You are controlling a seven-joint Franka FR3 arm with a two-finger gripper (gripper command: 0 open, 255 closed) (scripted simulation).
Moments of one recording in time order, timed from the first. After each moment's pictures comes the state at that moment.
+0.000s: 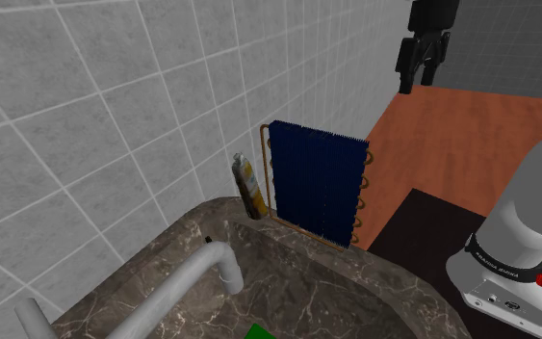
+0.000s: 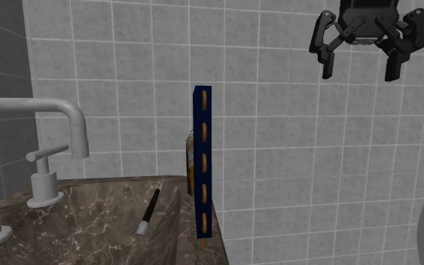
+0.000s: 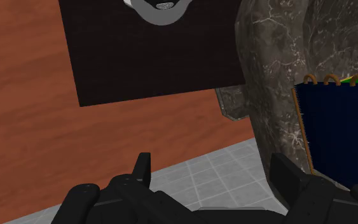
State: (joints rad) arm -0.02 -0.80 -0.05 -2.31 0.05 1.43 0.09
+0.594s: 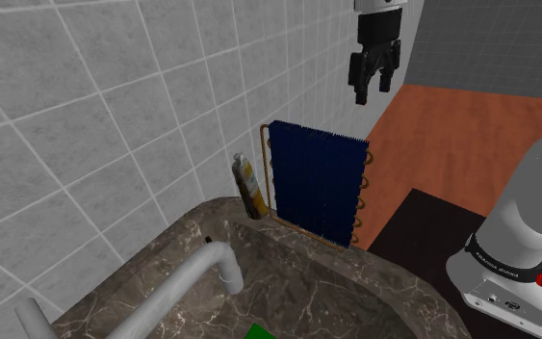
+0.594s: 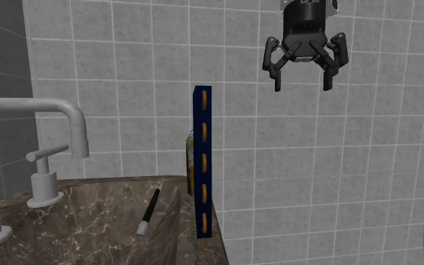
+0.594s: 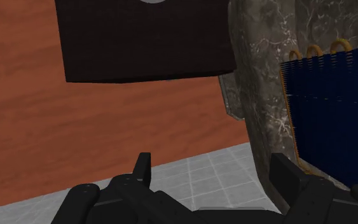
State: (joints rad) arm 0.03 -0.58 0.09 -2.19 0.07 1.51 0.19
